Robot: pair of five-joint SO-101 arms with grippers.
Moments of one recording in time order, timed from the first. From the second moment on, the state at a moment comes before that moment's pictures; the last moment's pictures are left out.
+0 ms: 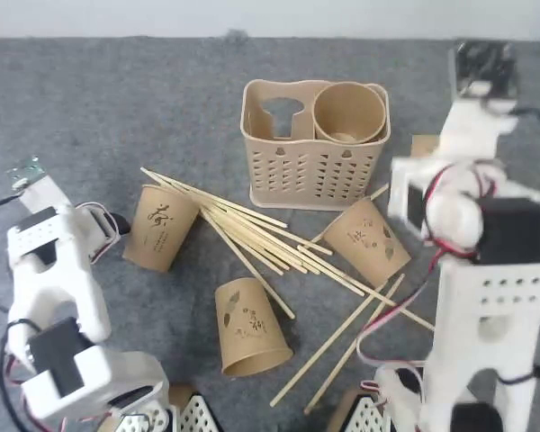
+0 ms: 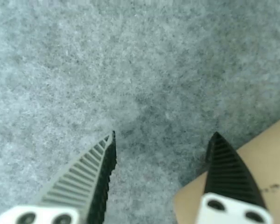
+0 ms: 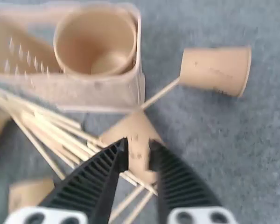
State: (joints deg) left arm -36.0 -2.6 40.1 51.5 12.4; right arm -7.6 -30.8 -6.0 100.7 -1.9
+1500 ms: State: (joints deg) left arm -36.0 -2.6 40.1 51.4 8.9; right arm -8.8 -25.8 44.1 58.2 6.8
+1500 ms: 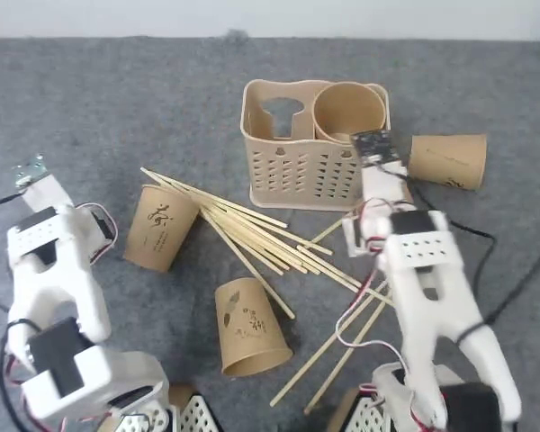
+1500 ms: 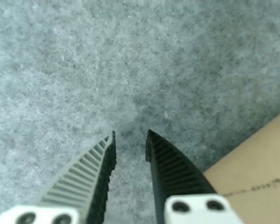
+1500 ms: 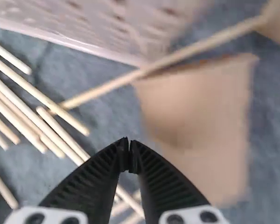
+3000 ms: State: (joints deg) left arm -34.3 -2.6 5.1 80.0 9.6; right arm 21.1 -53.2 80.3 55.6 27.9
